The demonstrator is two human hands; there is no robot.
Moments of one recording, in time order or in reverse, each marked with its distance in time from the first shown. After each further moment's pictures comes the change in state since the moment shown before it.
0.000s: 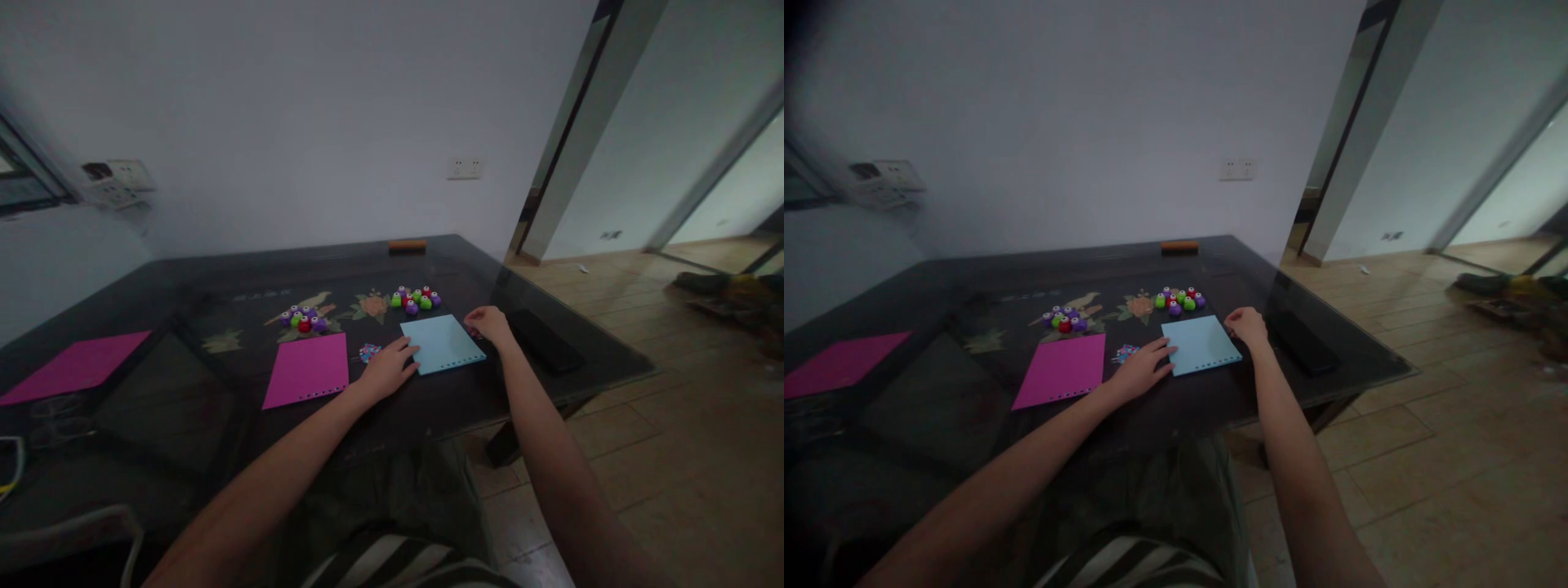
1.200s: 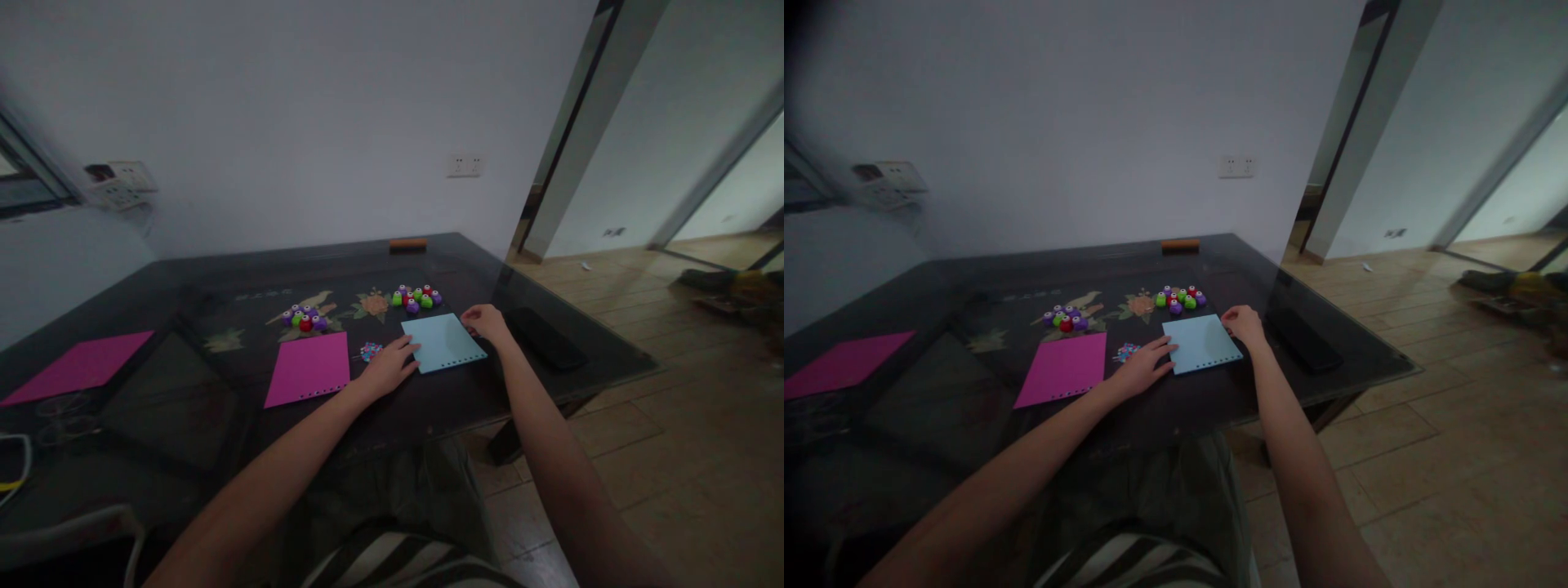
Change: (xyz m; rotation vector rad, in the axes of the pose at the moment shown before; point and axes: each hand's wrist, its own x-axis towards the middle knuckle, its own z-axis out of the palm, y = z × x) left_hand 0.002 -0.005 0.003 -0.065 -0.009 0.021; right_hand -0.009 -0.010 0.002 0.071 -0.018 -0.030
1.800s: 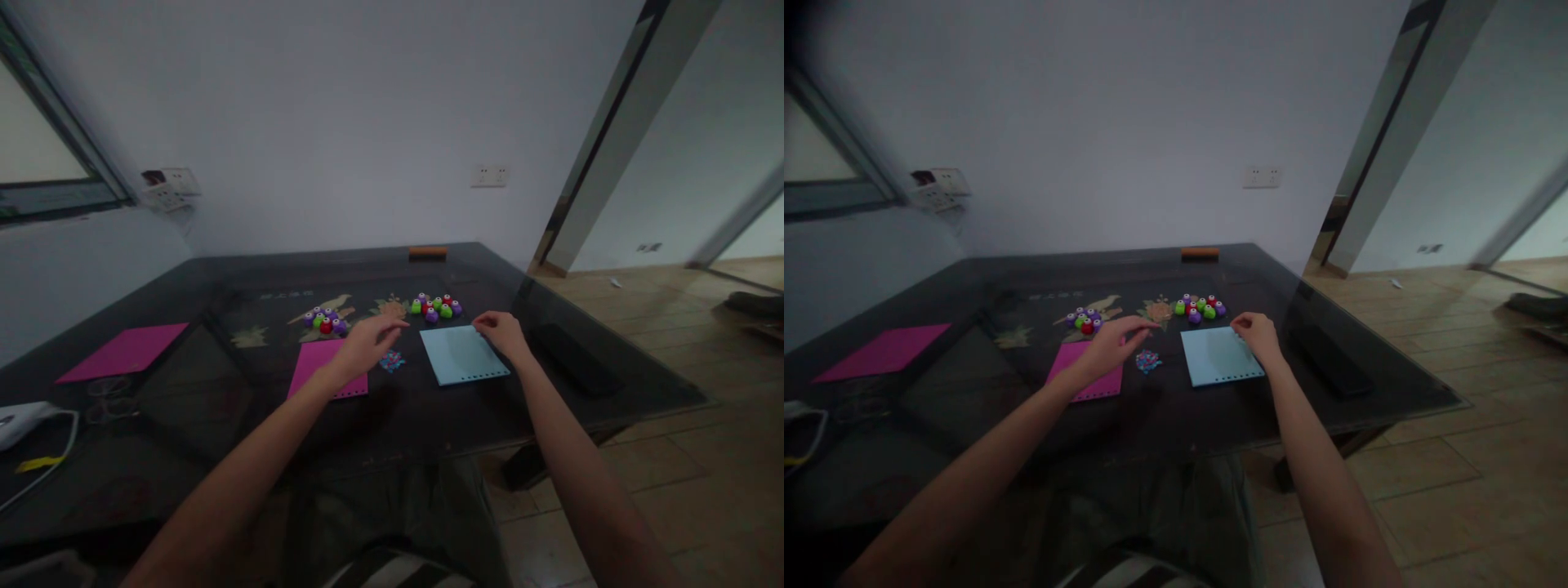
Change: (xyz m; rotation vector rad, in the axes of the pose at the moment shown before) left_hand -0.022 -0.006 -0.108 -0.172 0.286 -0.020; right_hand -0.008 -0.025 0.002 -0.135 0.037 -0.239
